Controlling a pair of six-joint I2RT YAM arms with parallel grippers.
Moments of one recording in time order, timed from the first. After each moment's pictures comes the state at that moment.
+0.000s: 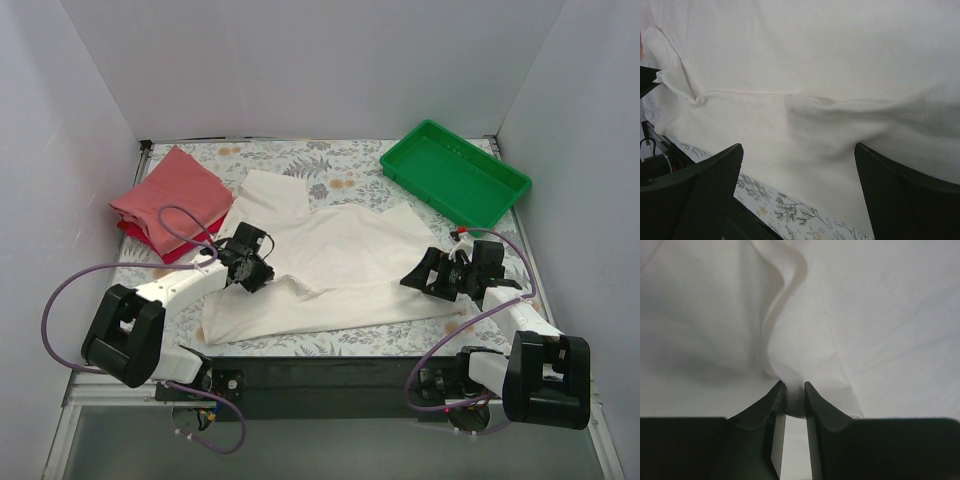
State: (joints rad) left arm -0.48 1.38 0.72 -0.46 -0.15 -1.17; right arm -0.08 1.12 0.39 -0.19 -0.69 0.31
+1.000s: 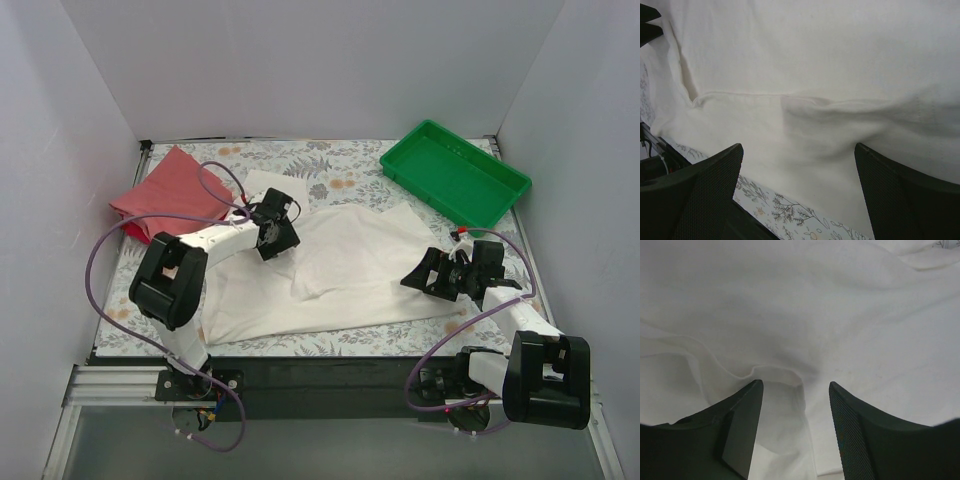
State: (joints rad) left arm -0.50 1.75 1.10 -0.43 -0.20 -0.92; right arm -0.08 1.12 0.39 -0.19 -0.68 0.30
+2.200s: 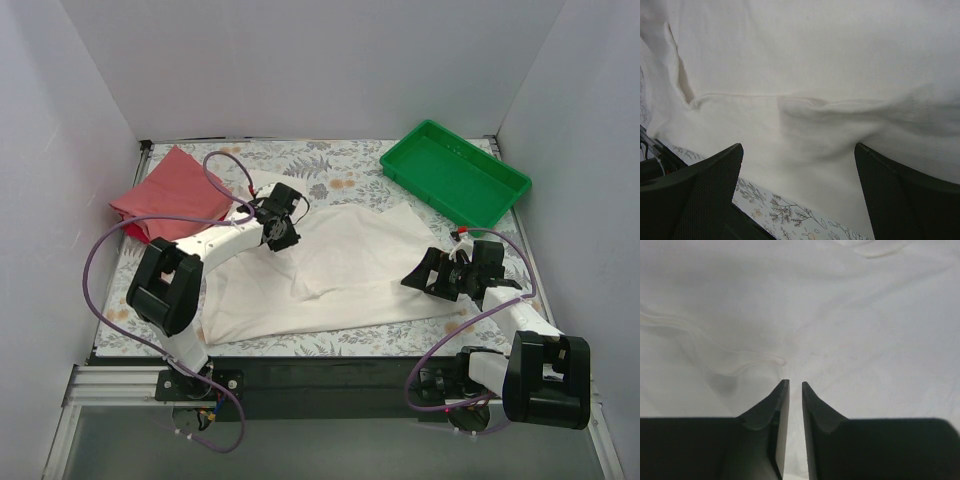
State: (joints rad) left arm -0.56 1.73 1.18 -0.49 -0.25 -0.86; right arm -0.08 1.12 0.39 -0.19 -0.67 0.30
